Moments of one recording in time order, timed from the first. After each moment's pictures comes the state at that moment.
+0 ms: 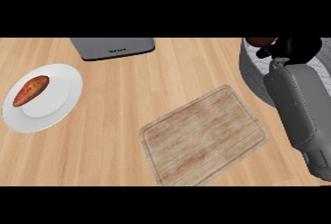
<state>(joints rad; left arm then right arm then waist) 0.92 0.24 0.02 -1.63 0.37 0.29 -0.36 -0.89 -0.31 -0.03 -0.89 1.14 -0.32 1.00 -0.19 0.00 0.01</state>
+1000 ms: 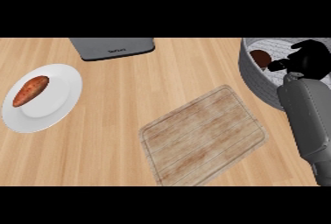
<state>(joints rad) 0.93 0.25 0.01 -1.64 0.38 0.31 -0.35 -0.78 -0.33 -0.14 -0.89 1.09 -0.39 0.96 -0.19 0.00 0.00</state>
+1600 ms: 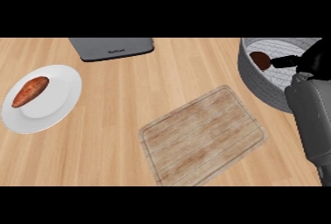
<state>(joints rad) 0.94 0.26 -0.01 -1.65 0.39 0.32 -0.34 -0.75 -0.35 -0.16 -0.95 1.09 -0.49 0.87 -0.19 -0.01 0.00</state>
